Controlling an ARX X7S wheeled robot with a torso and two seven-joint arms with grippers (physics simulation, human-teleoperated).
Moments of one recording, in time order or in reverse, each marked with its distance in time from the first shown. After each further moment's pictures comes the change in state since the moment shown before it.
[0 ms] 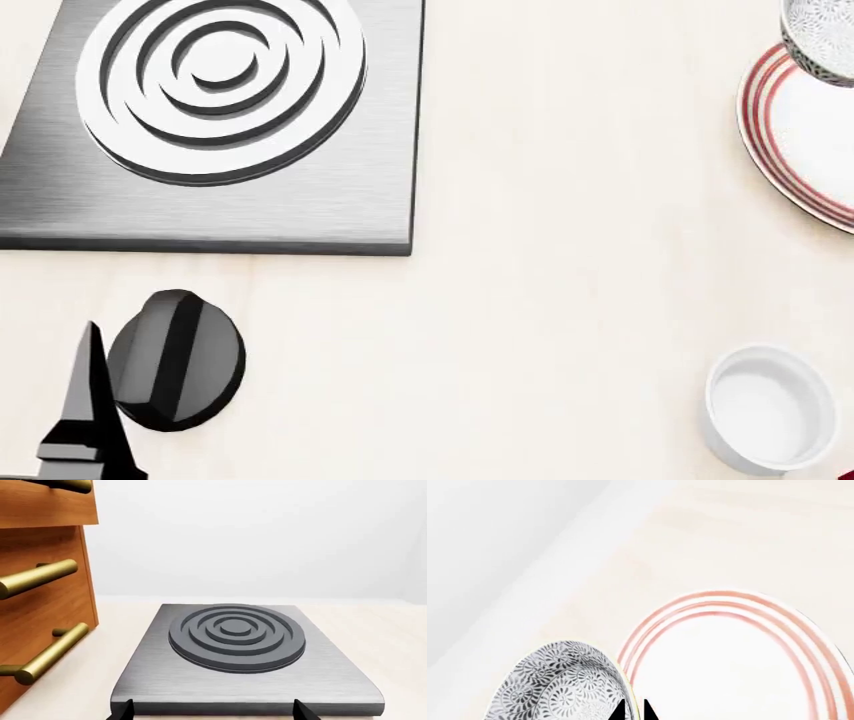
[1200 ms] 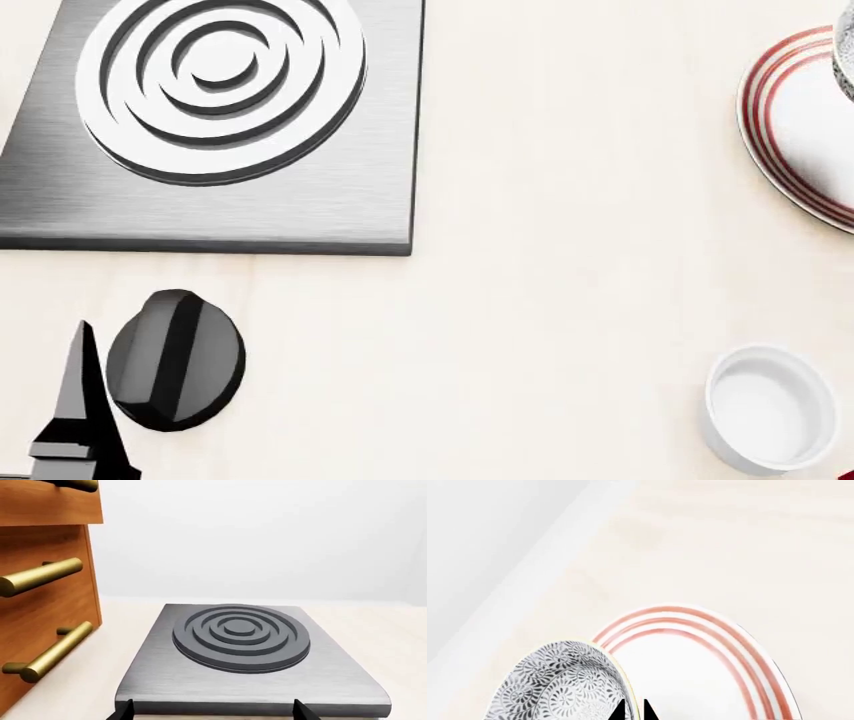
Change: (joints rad) left arm 0.003 -0.009 -0.004 -0.026 -0.009 0.036 0.000; right arm 0.165 -0.015 0.179 0.471 -0.376 -0.230 -0.212
